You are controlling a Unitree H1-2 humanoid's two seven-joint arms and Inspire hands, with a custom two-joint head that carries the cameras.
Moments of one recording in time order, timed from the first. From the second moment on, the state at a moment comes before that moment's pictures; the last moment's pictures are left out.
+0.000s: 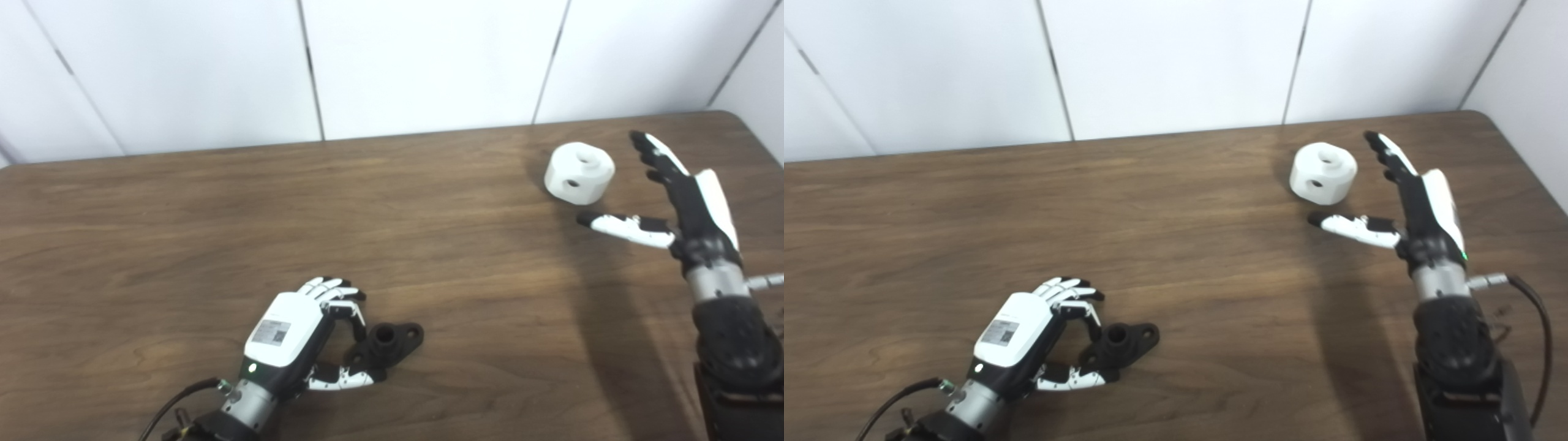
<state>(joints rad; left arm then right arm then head) 0.06 0.34 -0.43 -0.23 0.91 -0.06 -0.04 -0.07 -0.35 -0.15 -0.36 -0.42 0.36 0.04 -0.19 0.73</state>
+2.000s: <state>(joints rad) 0.07 0.37 -0.39 -0.22 0.88 -0.13 -0.05 -0.44 -0.51 0.08 0.15 -0.56 0.46 0.16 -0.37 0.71</state>
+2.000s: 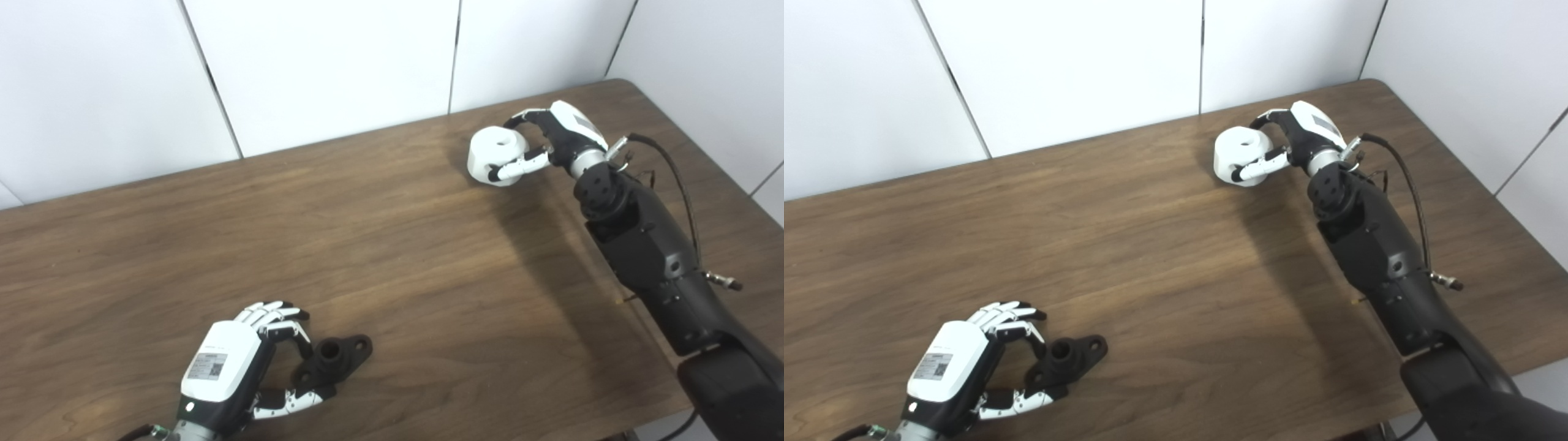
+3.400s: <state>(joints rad) 0.07 0.36 -0.38 -0.23 0.89 -0.13 -0.07 -0.40 -0.51 0.07 0.17 -0.57 0.26 -0.06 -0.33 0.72</state>
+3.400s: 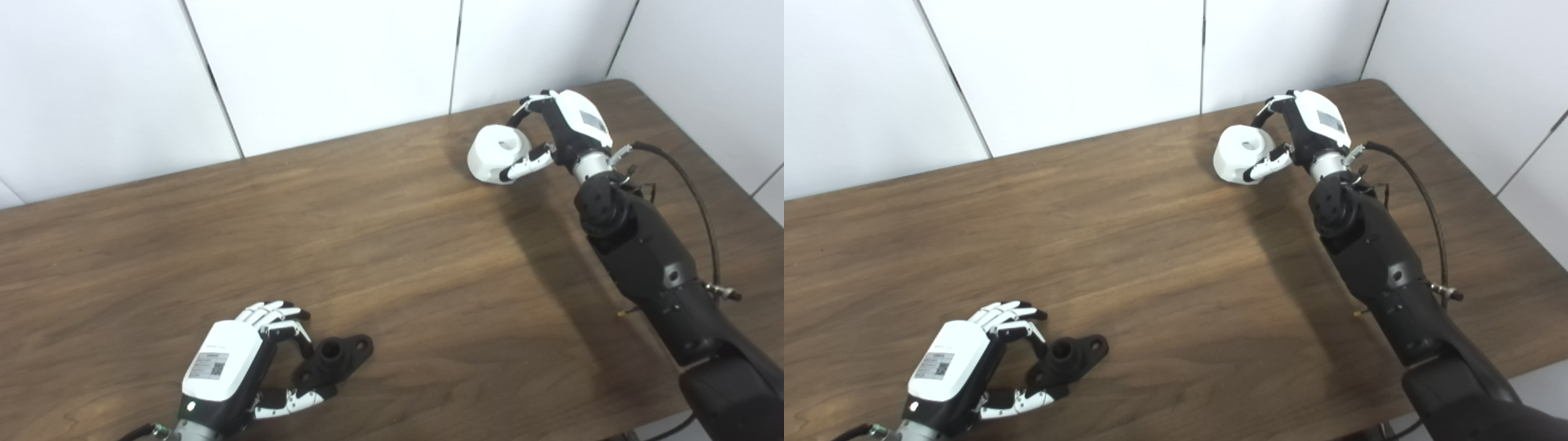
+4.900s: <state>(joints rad) 0.05 0.25 -0.44 -0.25 0.99 0.03 -0.11 -0.30 -0.48 0.27 -0.65 -0.60 0.42 0.64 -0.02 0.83</state>
